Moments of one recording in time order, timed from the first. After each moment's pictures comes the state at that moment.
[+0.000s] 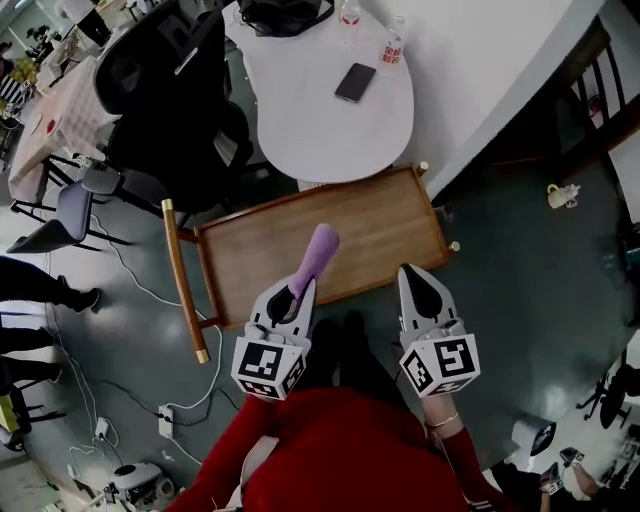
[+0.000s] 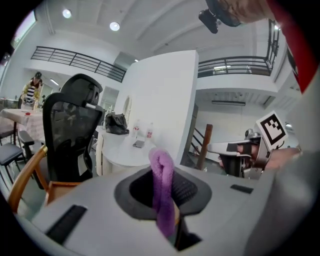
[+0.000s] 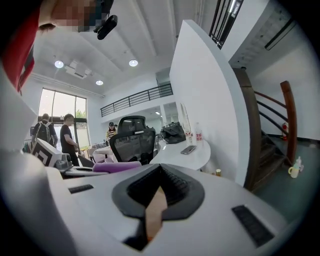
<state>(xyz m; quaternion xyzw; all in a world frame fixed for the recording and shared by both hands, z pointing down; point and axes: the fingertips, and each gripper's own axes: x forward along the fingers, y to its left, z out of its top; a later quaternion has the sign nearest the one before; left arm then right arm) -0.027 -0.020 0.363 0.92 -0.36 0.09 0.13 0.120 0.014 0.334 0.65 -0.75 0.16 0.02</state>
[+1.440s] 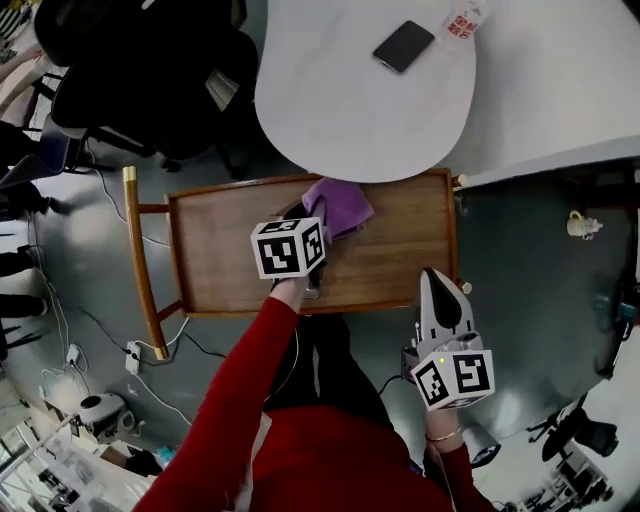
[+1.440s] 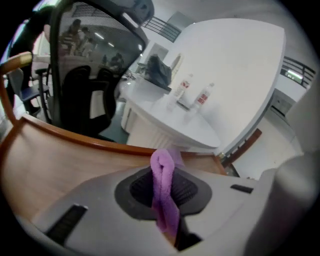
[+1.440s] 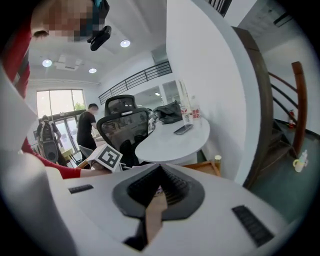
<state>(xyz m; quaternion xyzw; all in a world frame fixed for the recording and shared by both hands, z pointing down) 0.037 -0.192 0.540 0.75 -0.48 0.20 0.41 0.194 -0.064 0.391 0.59 -0.76 0.26 0.09</state>
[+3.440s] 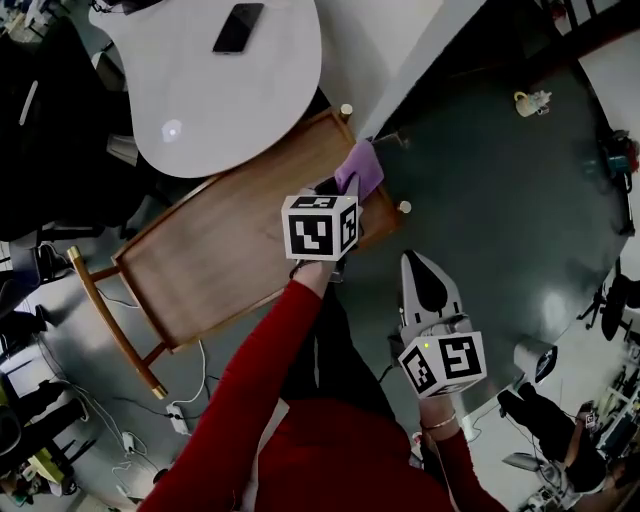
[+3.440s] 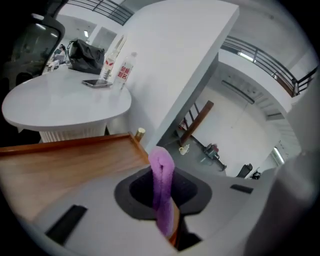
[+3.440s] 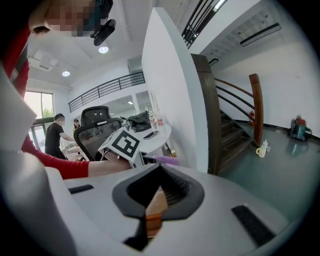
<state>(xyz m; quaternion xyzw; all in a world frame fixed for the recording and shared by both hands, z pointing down) 0.247 -0.103 0.497 0.88 -0.24 0.25 0.33 0.240 0.042 0.384 0.73 -0.63 0.26 0.05</state>
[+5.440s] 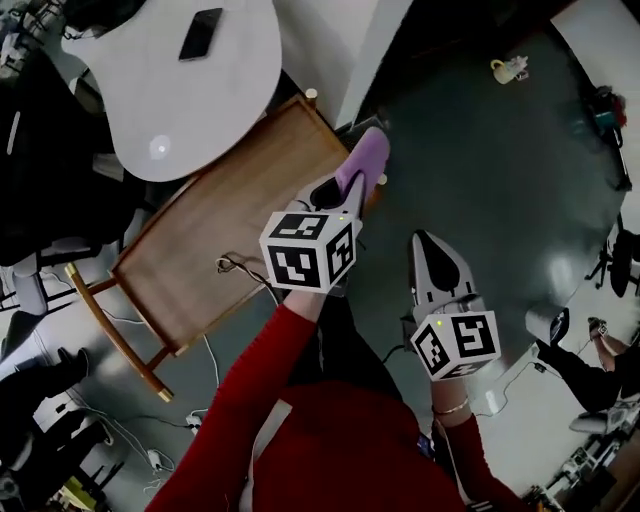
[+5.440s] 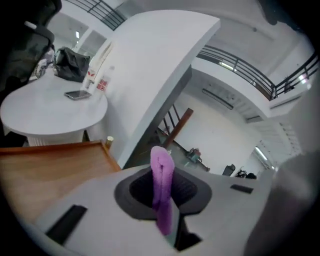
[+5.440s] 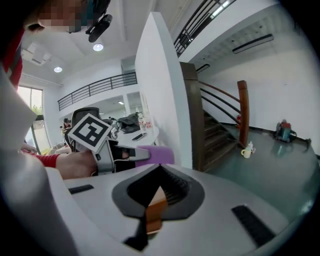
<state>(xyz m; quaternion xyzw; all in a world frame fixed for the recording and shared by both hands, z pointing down) 0.251 -0.043 0.423 0.91 -0.16 0.19 0.32 0.262 0.080 0.377 0.77 -0.58 0.26 0.06</state>
